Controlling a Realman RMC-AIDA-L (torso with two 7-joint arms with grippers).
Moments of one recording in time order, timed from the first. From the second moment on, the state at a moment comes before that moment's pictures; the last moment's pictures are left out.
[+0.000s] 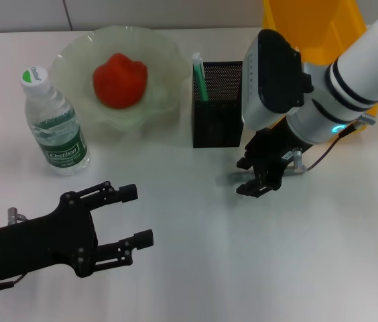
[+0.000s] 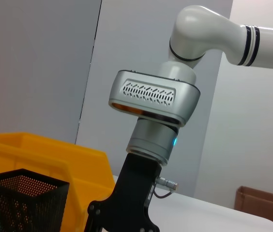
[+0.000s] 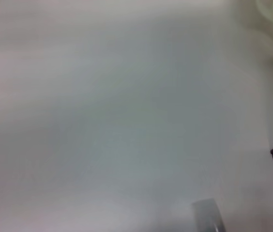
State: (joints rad) left arm -0.35 -2.06 0.62 0.38 1.95 1.81 -0.92; right arm 0.87 2.09 -1.48 -0.82 -2.45 -1.30 1.91
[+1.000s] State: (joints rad) left arm -0.35 -2.06 0.62 0.38 1.94 1.82 -0.92; right arm 0.88 2.09 -1.49 -0.79 -2.45 -1.27 1.91
